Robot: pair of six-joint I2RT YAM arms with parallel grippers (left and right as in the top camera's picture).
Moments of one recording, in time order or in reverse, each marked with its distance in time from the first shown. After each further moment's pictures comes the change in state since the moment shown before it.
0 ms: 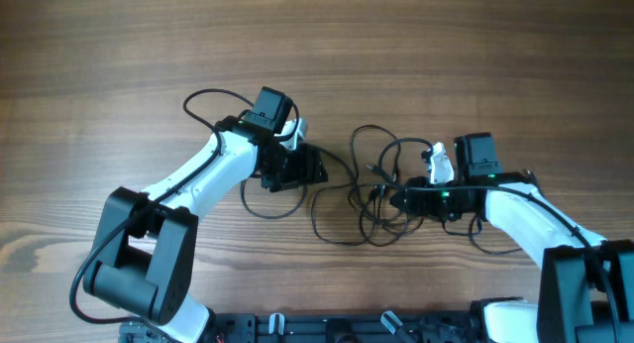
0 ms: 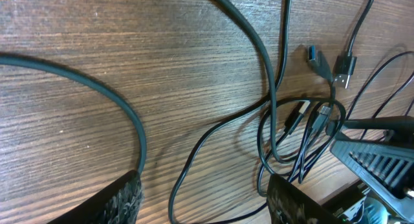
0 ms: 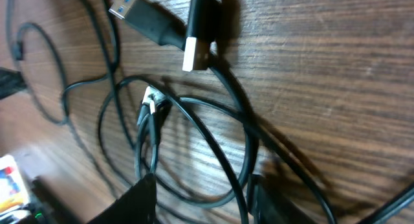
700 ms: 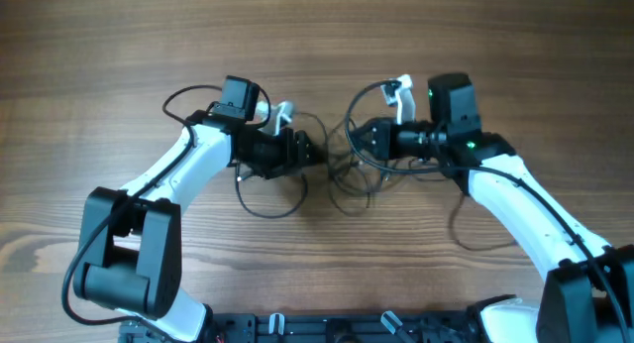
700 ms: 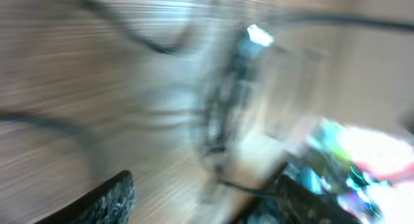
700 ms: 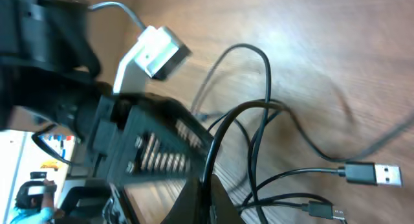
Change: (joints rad) left arm 0.143 0.000 -0.002 0.078 0.325 0.124; right arm 0.185 -0.004 0.310 0.246 -0.217 0.141
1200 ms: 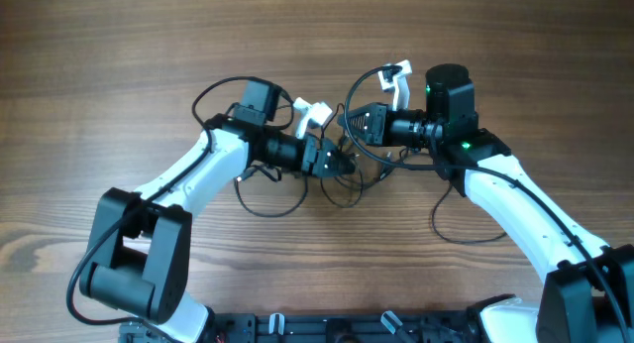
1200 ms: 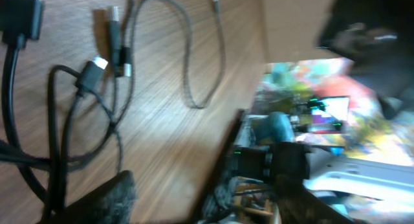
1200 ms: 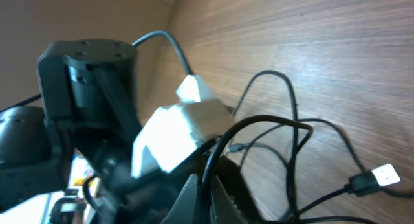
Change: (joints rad) left arm -0.100 -0.004 0.000 0.090 0.247 0.148; right arm 0.024 0.000 0.004 0.190 -0.032 0.215
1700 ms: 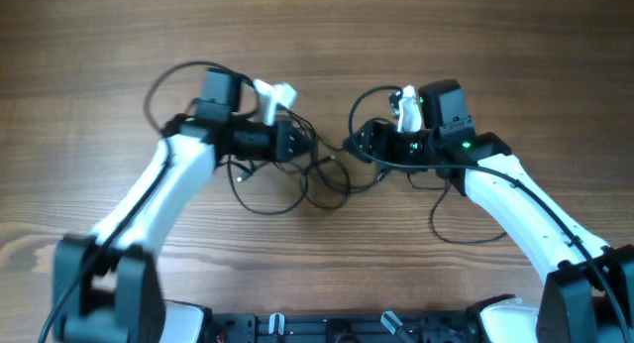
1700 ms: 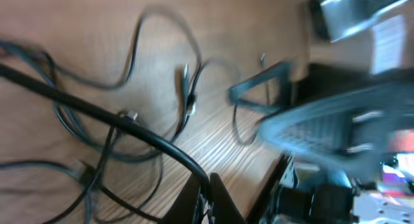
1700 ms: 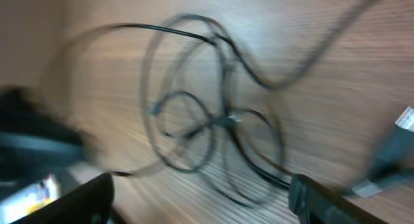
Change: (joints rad) left arm 0.143 -0.178 -0.003 -0.046 -0.196 0.014; right arm 0.000 0.000 0.006 -0.414 0.245 -0.110
